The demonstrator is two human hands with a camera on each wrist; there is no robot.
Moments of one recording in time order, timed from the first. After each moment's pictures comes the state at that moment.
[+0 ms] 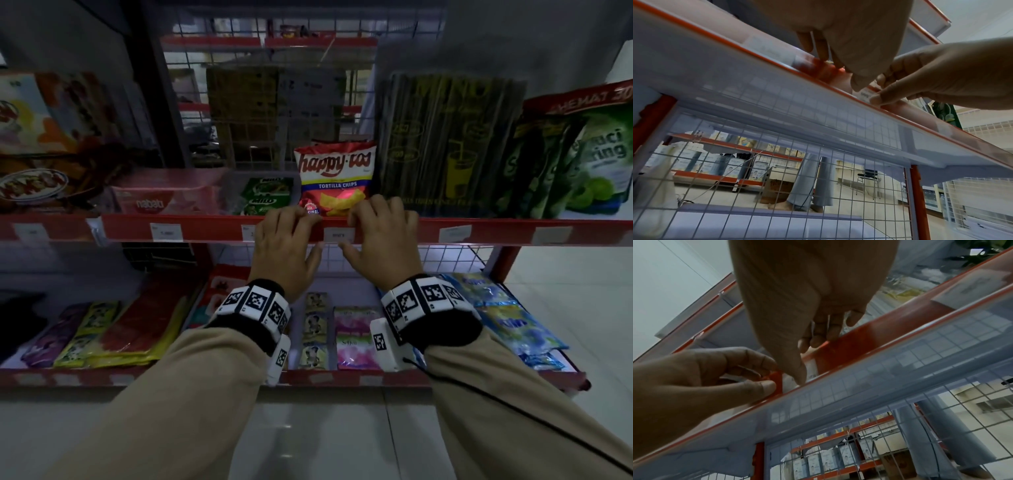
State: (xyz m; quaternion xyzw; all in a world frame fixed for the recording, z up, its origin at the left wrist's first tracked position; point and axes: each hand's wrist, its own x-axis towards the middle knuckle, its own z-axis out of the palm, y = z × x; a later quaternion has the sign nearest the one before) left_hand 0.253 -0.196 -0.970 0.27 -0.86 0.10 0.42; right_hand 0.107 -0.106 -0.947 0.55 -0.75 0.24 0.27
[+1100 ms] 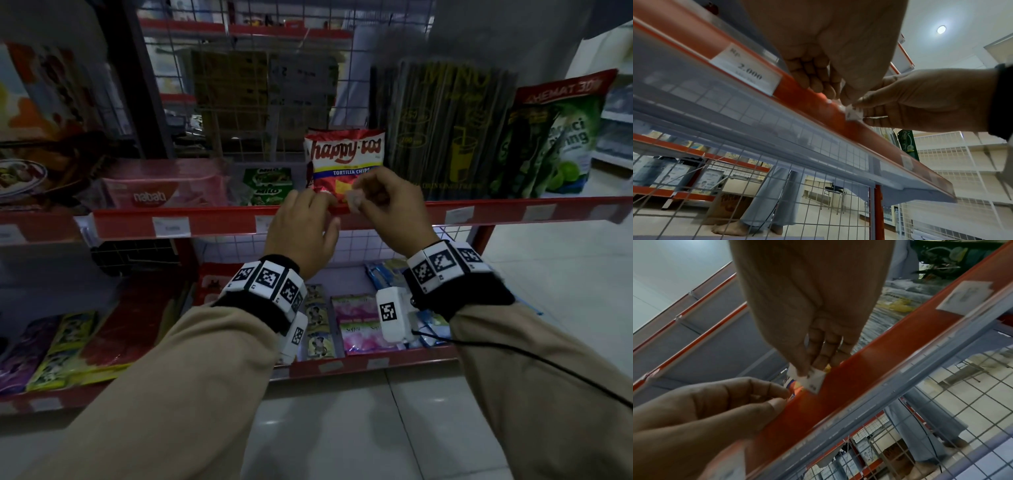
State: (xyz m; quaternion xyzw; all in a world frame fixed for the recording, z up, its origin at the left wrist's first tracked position) left_hand 0.264 -0.209 -0.948 0.20 -0.90 -0.01 0.39; right_hand 0.130 -0.112 -0.920 0.54 -0.67 0.51 0.06
